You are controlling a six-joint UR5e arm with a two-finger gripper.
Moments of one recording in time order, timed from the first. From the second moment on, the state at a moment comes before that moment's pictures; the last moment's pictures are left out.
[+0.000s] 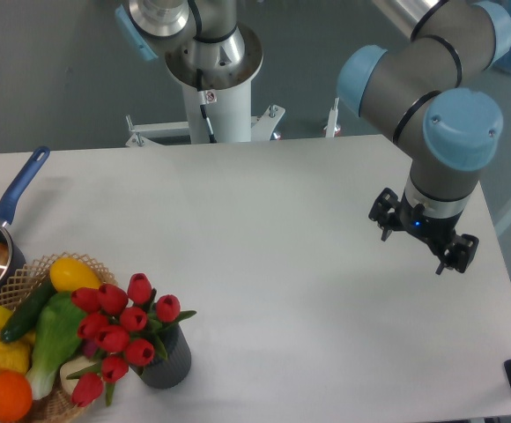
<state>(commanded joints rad) 2.68 -2.02 -1.31 -1.33 1.61 1.32</state>
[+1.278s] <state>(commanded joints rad) 2.57 -1.76 -1.71 -0.88 1.32 0.97</state>
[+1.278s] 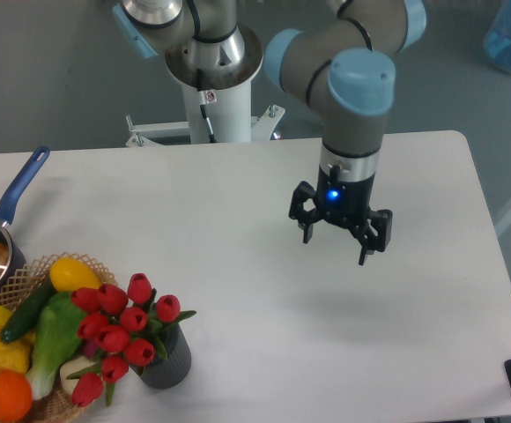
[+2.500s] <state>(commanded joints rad) 2.45 -1.88 -1.71 -0.79 0.73 1.05</state>
